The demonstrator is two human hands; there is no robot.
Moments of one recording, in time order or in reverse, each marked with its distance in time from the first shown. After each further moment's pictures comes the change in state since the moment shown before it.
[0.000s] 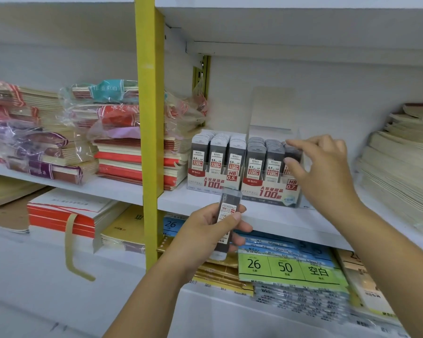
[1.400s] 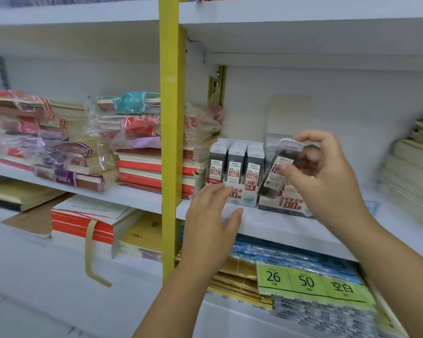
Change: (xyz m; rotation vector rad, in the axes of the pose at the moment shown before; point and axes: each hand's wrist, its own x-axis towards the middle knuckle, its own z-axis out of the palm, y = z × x) left_hand 0.015 0.002 -0.014 0.954 0.513 0.439; right_hand -0.014 -0.057 -0.006 0.755 -0.028 -0.048
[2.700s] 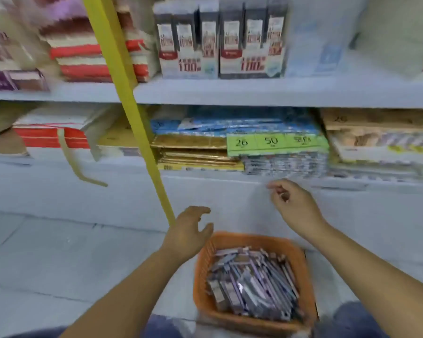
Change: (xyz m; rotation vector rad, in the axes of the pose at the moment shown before) left_hand -0.212 -0.082 0.045 0.070 -0.728 -0.321; right_hand -0.262 0.127 -0.013 -0.289 -0.303 0.710
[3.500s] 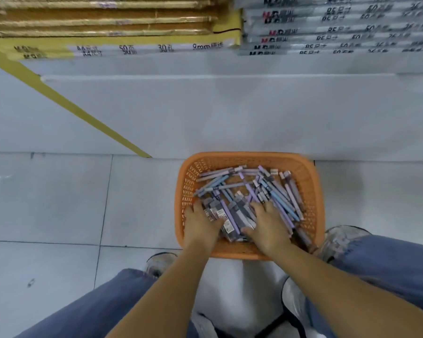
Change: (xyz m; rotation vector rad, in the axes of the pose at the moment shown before) left_hand -0.025 -0.086 0.220 -0.082 -0.322 -0.708; right_hand -0.119 0.194 0.199 -0.359 -0.538 0.528
